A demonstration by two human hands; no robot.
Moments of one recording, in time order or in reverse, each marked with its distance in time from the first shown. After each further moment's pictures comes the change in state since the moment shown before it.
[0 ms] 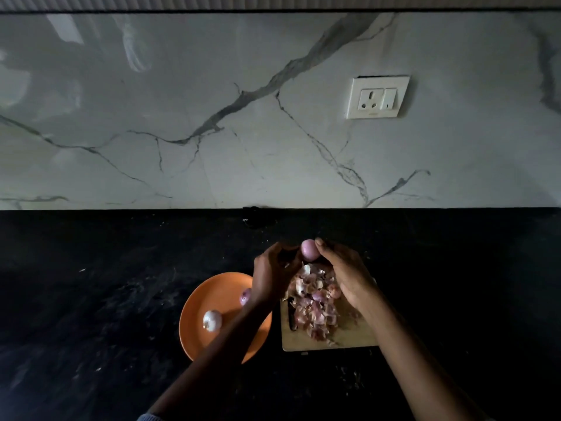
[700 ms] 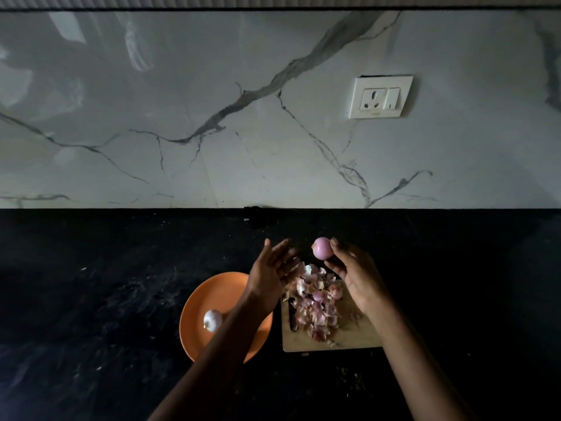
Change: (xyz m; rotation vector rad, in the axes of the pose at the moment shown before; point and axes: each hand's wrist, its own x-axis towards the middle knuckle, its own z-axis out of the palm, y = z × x) left_hand 0.006 -0.006 -0.006 -0.973 -0.195 -0.708; right_hand -0.004 0.001 -0.016 0.233 0.026 0.012
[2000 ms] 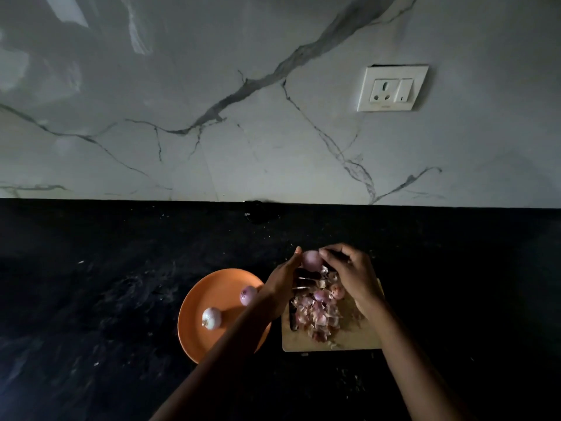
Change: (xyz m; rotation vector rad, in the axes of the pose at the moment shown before) left_hand 0.006 -0.018 0.013 0.321 -0.091 -0.141; right_hand 0.015 0.018 -0.002 -0.603 0.028 -0.211
